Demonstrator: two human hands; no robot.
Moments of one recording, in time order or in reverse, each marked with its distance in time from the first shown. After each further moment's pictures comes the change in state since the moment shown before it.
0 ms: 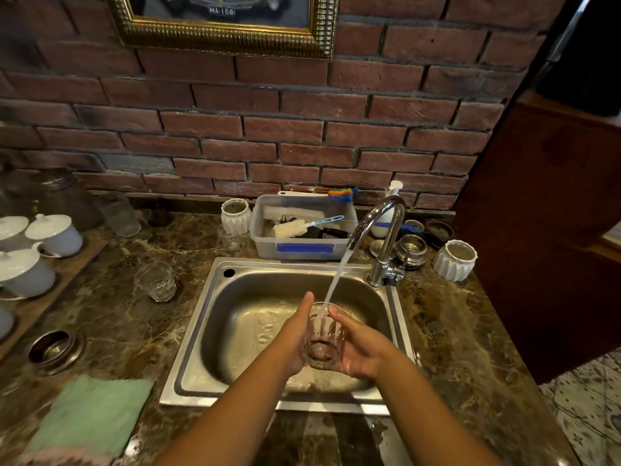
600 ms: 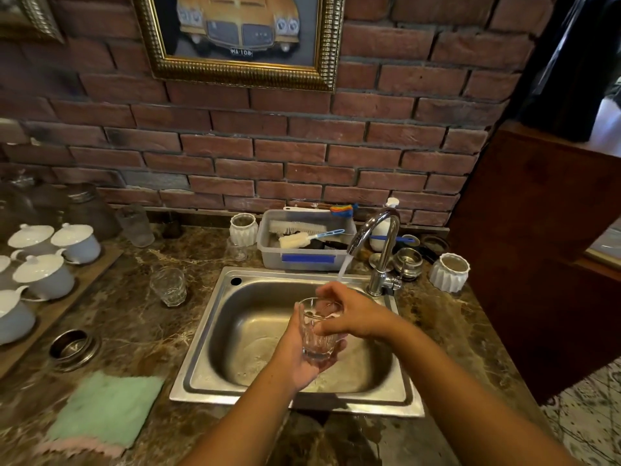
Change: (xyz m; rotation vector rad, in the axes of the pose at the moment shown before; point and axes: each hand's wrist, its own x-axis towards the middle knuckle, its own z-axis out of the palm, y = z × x) left_hand -0.041 -0.019 0.002 -0.353 -0.046 0.064; right_hand -0.045 -0.044 0.026 -1.131 -0.057 -0.504
